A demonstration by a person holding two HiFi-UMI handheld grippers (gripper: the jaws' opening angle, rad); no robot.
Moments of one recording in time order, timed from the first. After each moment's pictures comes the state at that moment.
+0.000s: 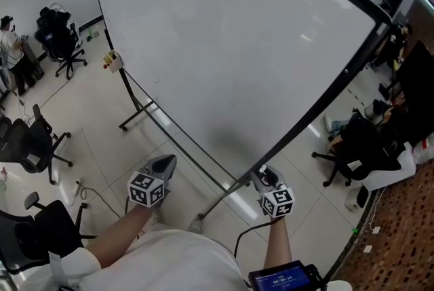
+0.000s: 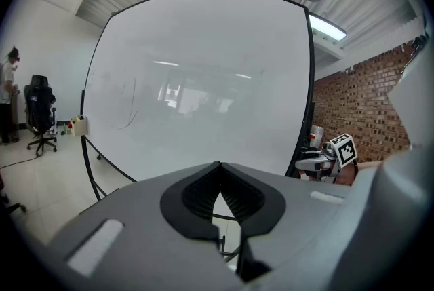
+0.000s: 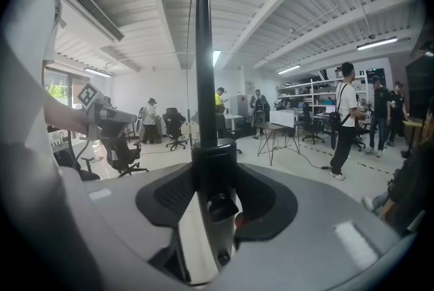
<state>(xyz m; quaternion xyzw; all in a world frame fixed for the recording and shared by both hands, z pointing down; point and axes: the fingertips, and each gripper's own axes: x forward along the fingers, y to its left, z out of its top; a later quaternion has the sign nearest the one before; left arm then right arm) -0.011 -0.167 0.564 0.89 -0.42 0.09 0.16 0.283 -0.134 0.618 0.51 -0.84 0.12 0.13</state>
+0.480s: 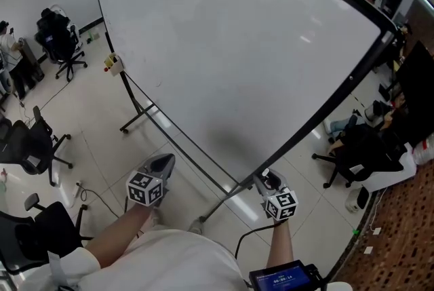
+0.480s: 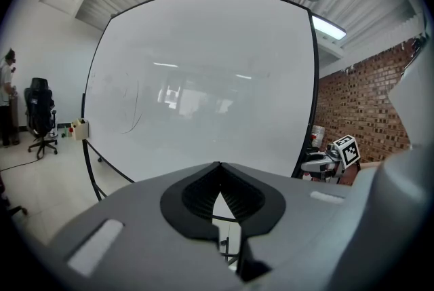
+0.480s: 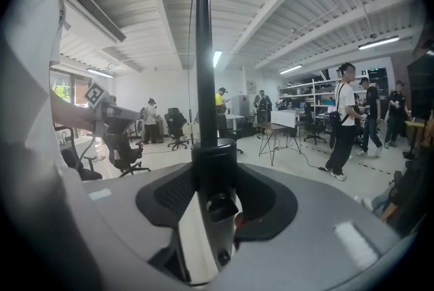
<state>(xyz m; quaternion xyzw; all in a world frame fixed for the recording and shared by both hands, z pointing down) -0.013 -0.175 0.557 0.89 -0.42 0.09 0.15 0.297 -0.127 0.617 0.50 -0.85 0.11 0.13</state>
